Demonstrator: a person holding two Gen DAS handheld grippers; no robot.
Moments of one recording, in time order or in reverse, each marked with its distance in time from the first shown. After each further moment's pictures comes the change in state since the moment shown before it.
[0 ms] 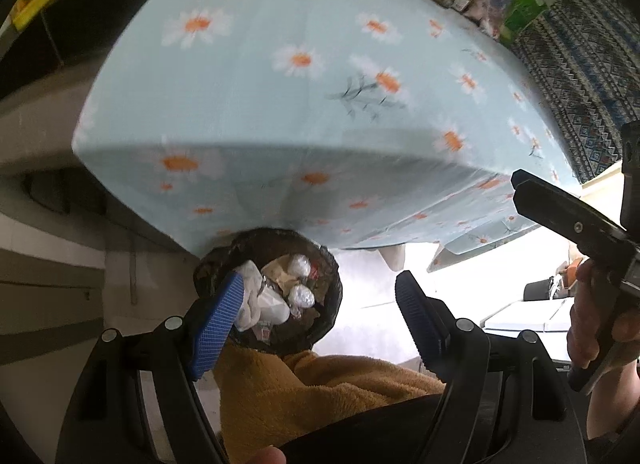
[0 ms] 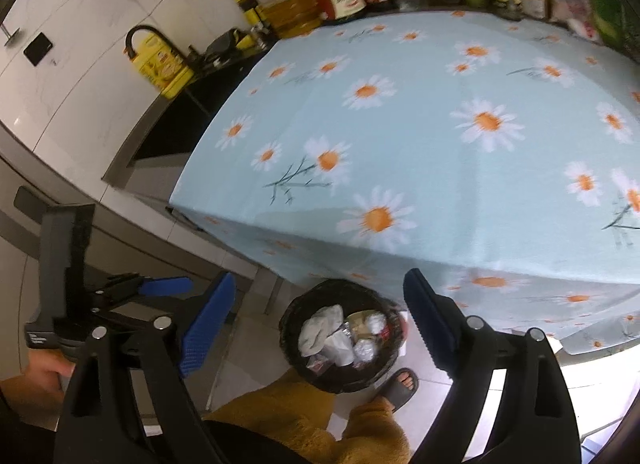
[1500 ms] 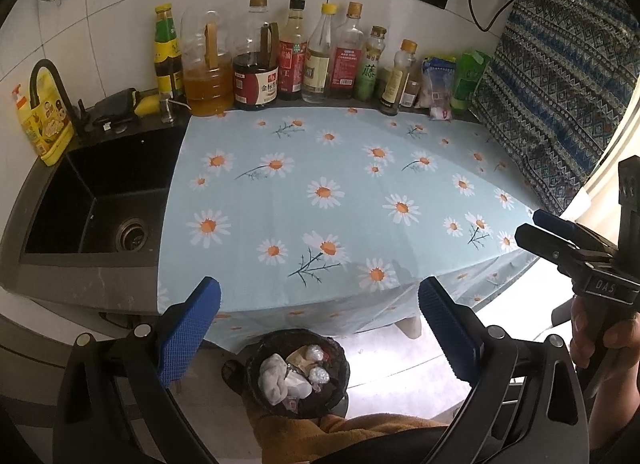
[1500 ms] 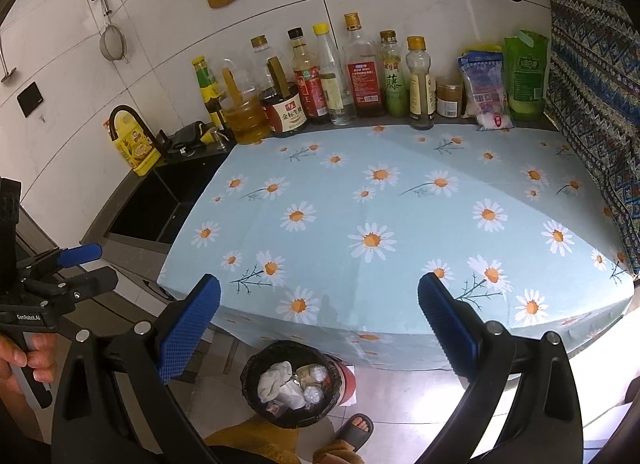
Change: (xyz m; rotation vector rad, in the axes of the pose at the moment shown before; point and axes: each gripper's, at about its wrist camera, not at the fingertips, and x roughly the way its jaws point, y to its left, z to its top) left arm -0.144 -0.076 0.050 0.164 -0.304 0.096; right arm -0.140 -0.003 0.033 0.006 -0.245 -0.191
